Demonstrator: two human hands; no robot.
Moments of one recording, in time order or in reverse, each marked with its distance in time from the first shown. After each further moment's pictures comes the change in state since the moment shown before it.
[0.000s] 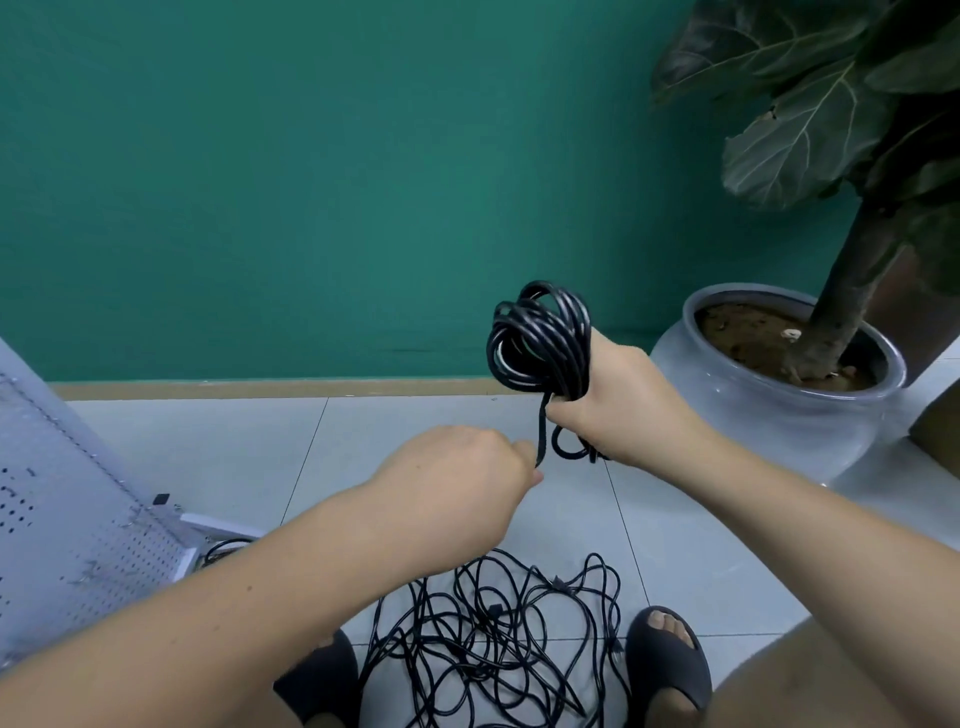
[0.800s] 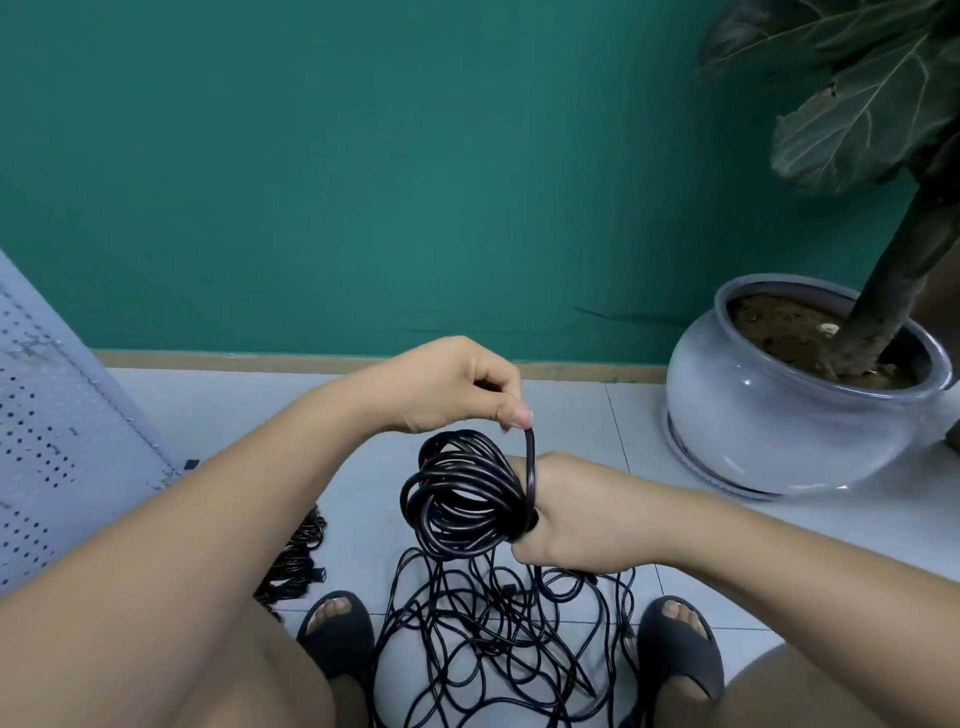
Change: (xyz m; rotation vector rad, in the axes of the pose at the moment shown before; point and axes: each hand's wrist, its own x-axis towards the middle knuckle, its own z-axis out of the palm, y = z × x) left_hand 0.024 -0.084 0.000 -0.856 -0.023 0.017; right_hand -0.050 -0.038 0.051 0.062 -0.658 -0.268
